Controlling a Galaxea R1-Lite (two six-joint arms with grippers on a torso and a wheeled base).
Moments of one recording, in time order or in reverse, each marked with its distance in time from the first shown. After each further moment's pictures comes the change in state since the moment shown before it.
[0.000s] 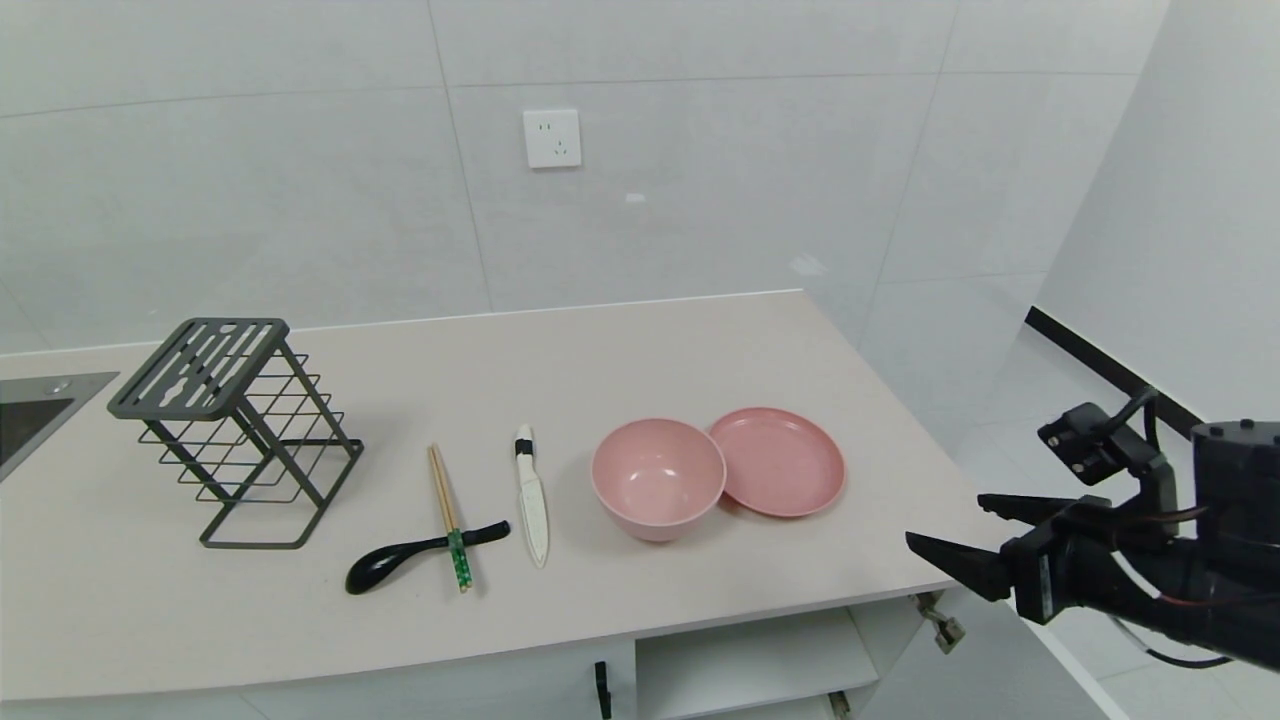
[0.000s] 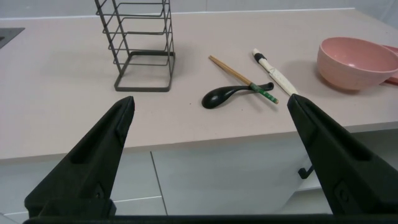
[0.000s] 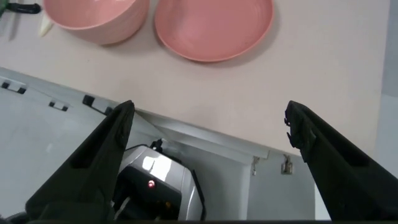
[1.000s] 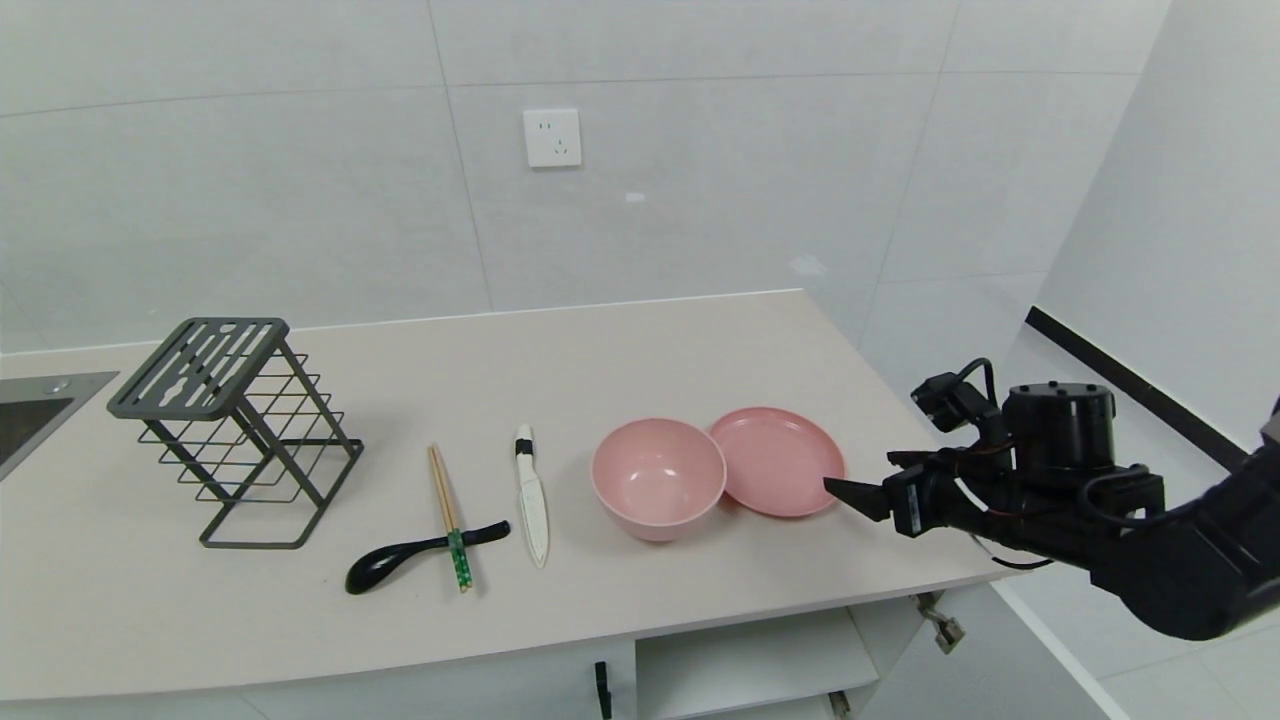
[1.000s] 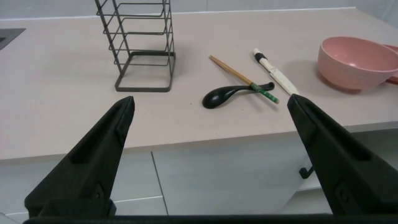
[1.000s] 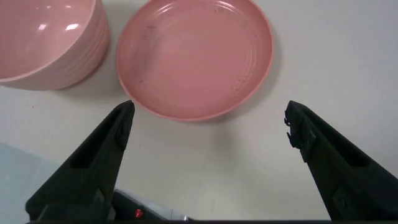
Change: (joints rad) left arm 0.000 0.000 0.000 0.000 0.000 0.004; right arm 0.006 0.424 -0.257 -0.170 0.018 0.004
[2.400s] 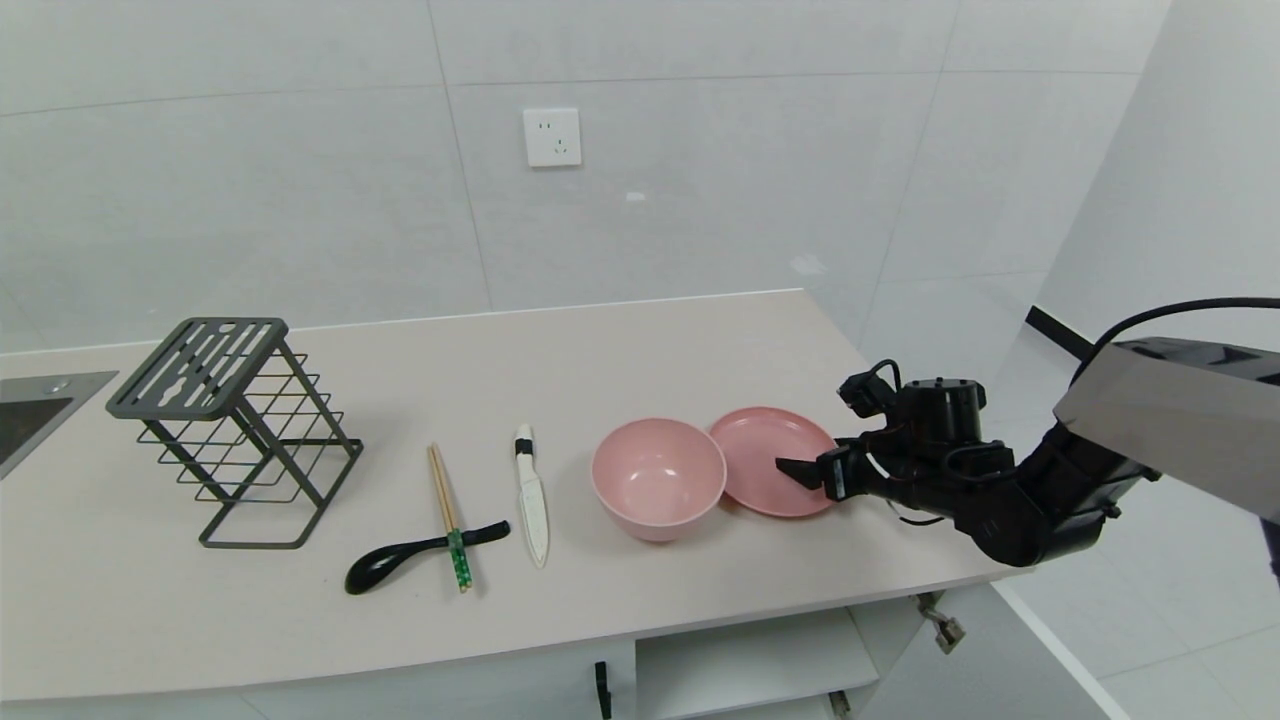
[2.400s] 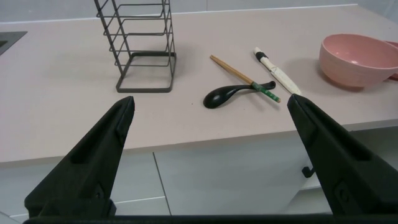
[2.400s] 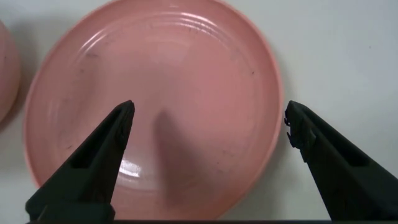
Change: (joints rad) left arm 0.000 0.000 0.000 0.000 0.000 0.017; right arm 0.002 0.348 -0.346 0.006 -0.006 0.006
